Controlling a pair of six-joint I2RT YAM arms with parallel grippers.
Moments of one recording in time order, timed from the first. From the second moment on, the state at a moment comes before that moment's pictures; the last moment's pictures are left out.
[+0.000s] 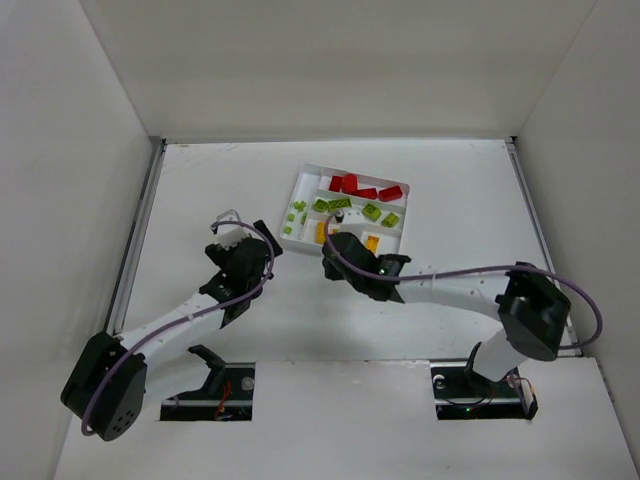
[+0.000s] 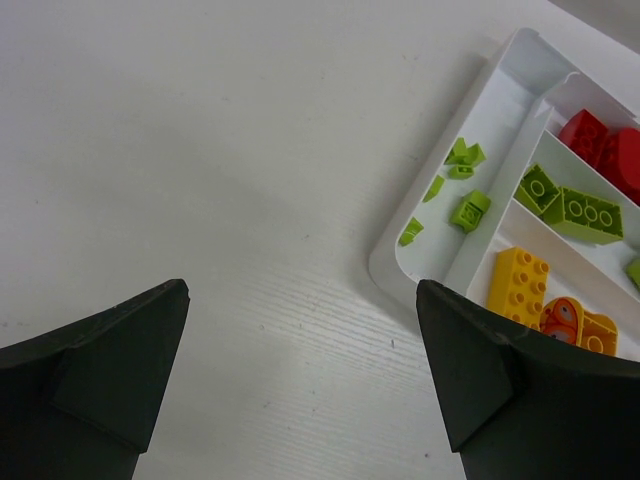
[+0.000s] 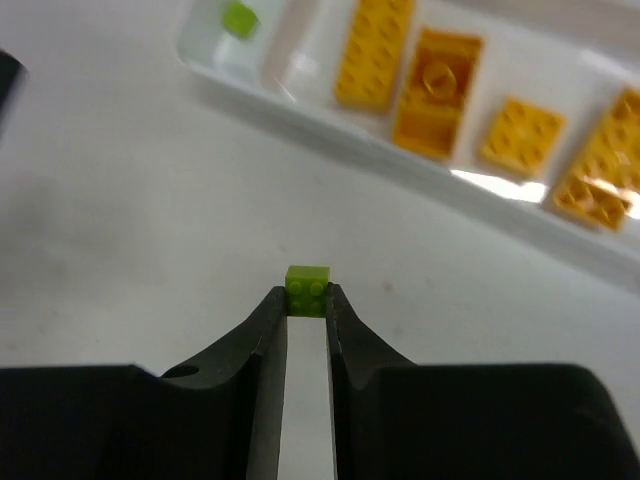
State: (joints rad) left arm -0.61 1.06 0.44 0.13 -0.75 -0.67; right arm 1.04 1.53 0.96 -0.17 0.49 0.73
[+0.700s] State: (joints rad) left arm -0.51 1.04 0.44 0.00 -0.76 -0.80; right arm 0.84 2.12 1.59 0.02 0.43 0.52
